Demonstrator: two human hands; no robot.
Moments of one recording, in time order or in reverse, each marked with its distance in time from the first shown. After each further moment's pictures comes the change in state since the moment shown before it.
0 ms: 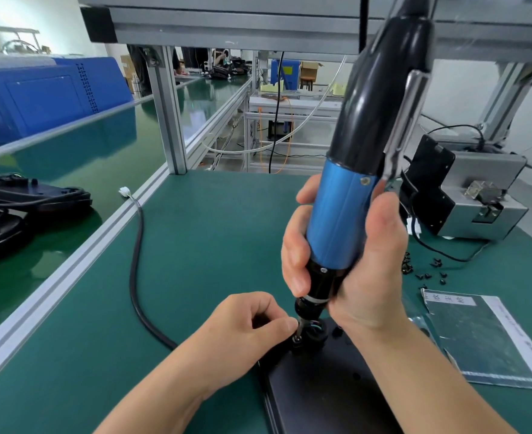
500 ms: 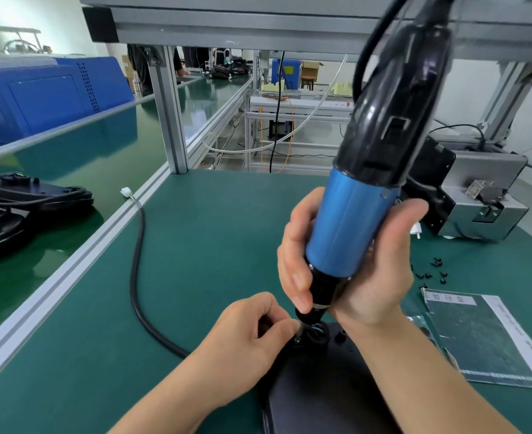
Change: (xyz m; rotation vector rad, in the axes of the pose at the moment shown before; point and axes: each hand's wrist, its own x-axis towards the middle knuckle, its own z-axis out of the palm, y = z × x) left_hand -0.007 0.002 0.009 0.155 0.110 0.068; right_hand 0.000 0.005 -0.003 0.193 -0.198 0.065
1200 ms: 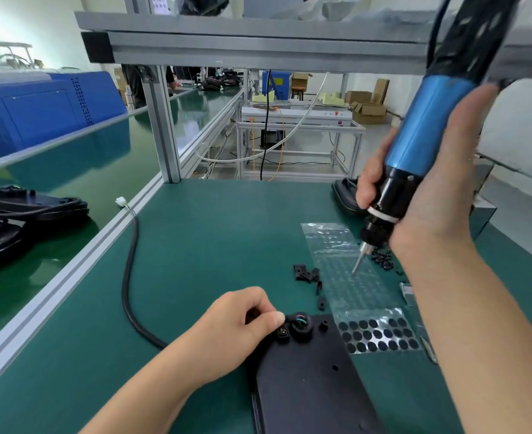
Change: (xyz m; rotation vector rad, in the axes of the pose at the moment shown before) left_hand 0.004 0.004 -0.011 0.139 -0.125 -0.003; right_hand 0.012 -0.087 -0.029 -0.358 0.636 -0.153
